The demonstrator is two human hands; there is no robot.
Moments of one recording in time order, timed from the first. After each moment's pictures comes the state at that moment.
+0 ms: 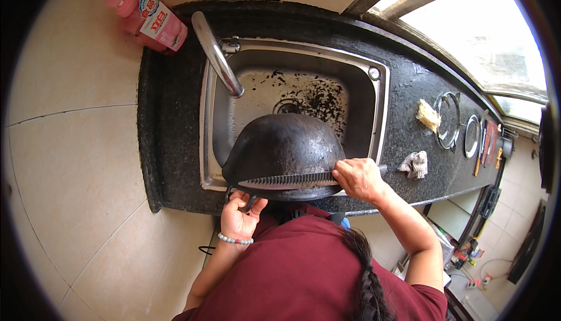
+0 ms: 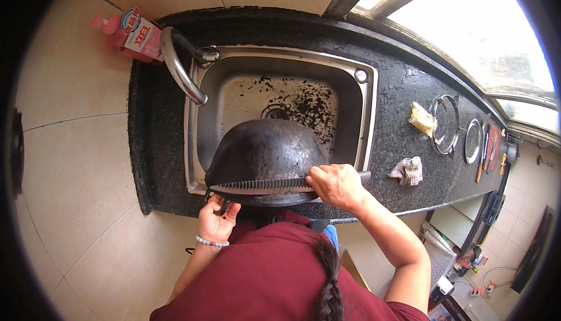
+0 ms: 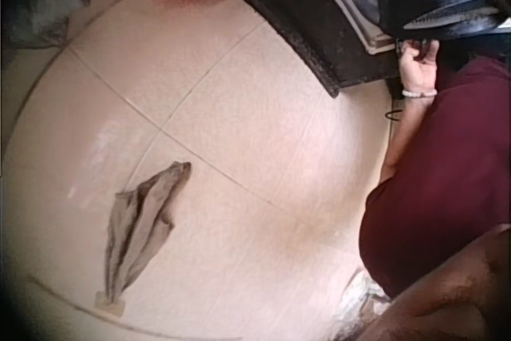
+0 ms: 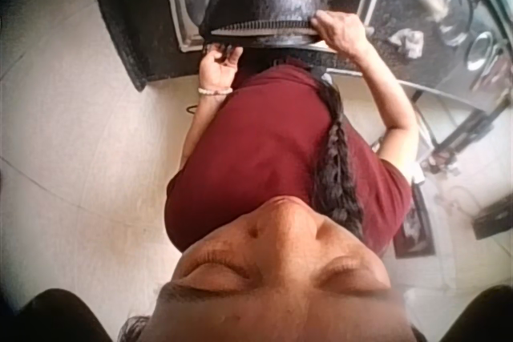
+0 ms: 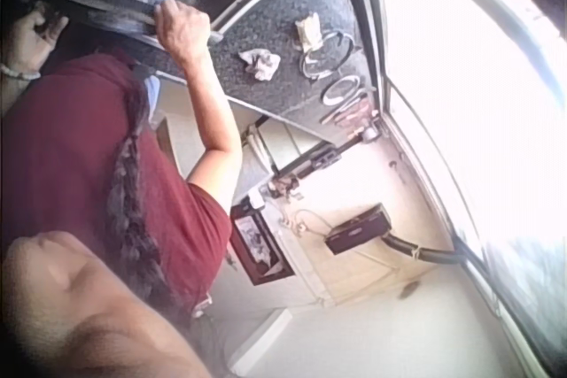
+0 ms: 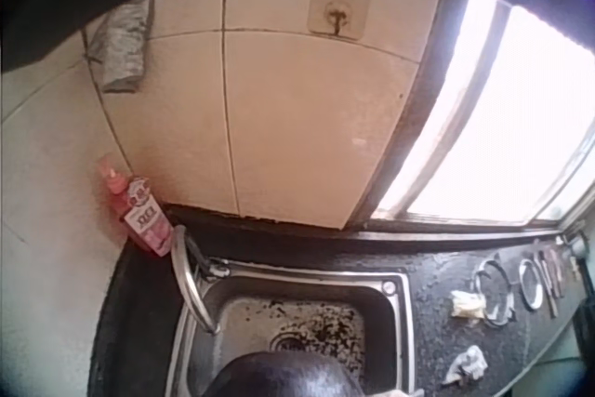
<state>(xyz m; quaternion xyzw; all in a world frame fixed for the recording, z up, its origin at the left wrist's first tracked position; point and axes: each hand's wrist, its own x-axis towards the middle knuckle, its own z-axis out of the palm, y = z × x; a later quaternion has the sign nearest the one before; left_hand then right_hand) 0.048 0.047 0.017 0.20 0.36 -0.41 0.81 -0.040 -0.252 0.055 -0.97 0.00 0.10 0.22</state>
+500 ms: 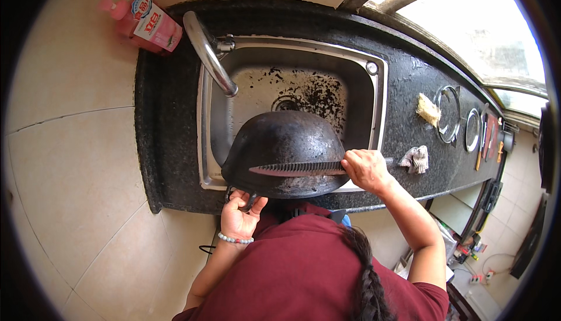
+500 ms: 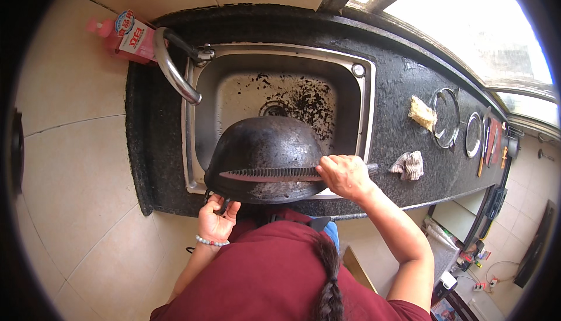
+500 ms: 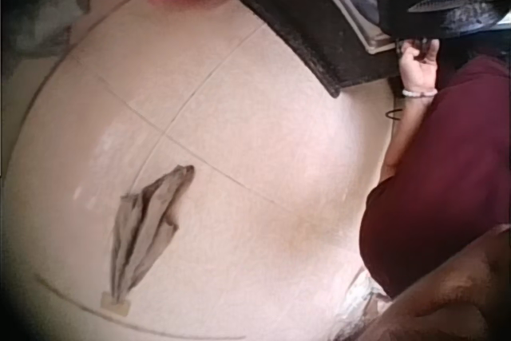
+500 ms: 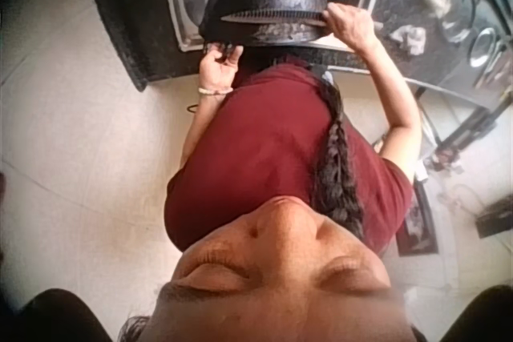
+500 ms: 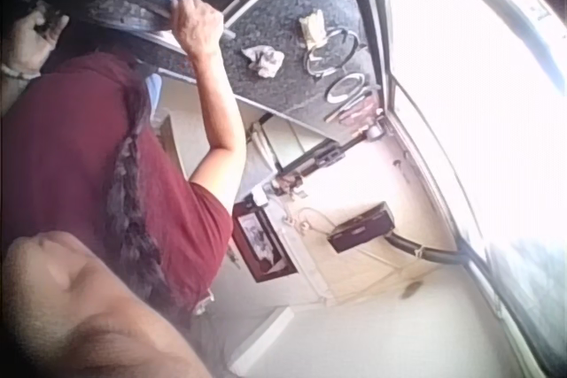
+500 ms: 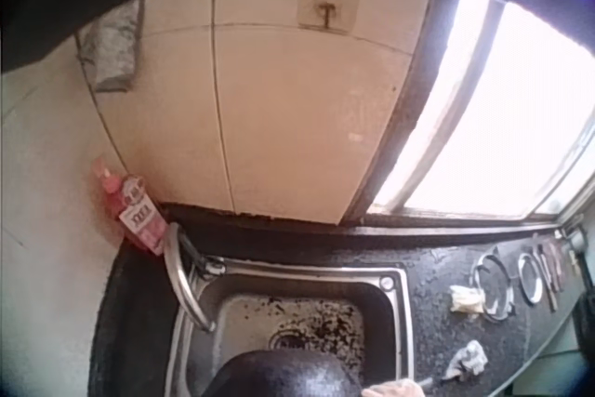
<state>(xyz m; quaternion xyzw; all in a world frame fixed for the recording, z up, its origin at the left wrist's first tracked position) 0.050 0.042 0.024 0.23 0.36 -0.42 0.80 -0.048 -0.268 0.046 -0.98 0.02 0.07 0.19</state>
